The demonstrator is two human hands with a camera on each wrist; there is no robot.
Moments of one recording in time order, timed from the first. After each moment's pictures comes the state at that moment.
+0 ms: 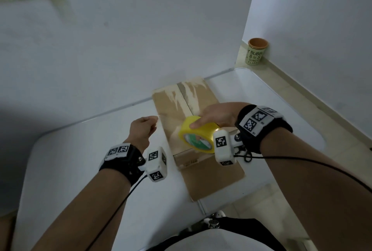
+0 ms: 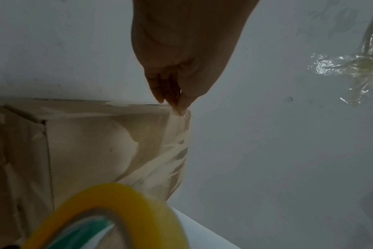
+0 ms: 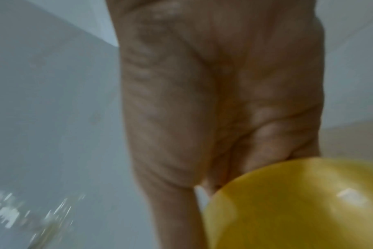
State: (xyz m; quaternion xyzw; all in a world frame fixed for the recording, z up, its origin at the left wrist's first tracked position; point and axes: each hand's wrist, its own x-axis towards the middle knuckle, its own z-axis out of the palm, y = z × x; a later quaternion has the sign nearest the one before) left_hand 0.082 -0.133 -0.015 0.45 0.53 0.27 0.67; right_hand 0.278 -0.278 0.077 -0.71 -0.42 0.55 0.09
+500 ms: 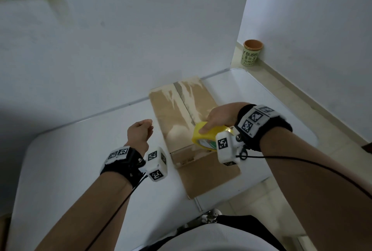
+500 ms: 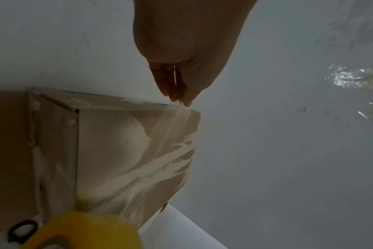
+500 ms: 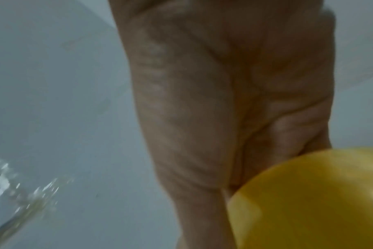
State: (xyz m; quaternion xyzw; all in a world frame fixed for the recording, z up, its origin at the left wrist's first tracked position) left_hand 0.080 -0.145 -0.029 0.38 0.56 0.32 0.66; right_hand 0.284 -0.294 0.076 -0.77 -0.45 0.44 -0.05
